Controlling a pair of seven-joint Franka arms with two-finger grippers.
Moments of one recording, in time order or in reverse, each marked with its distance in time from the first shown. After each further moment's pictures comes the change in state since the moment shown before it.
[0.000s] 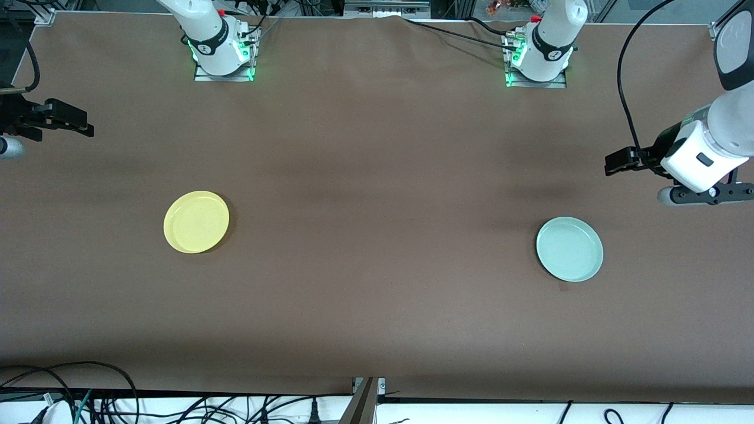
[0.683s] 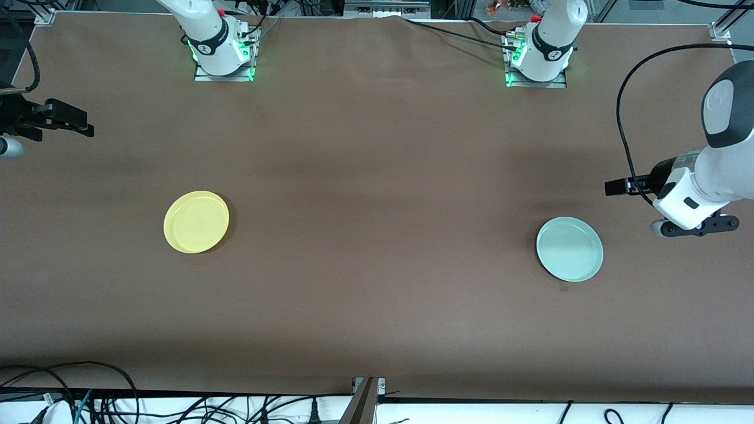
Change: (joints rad) left arm 0.045 0.122 0.001 0.011 0.074 0.015 0.001; right arm 0.000 0.000 0.000 0.000 0.000 0.000 0.000
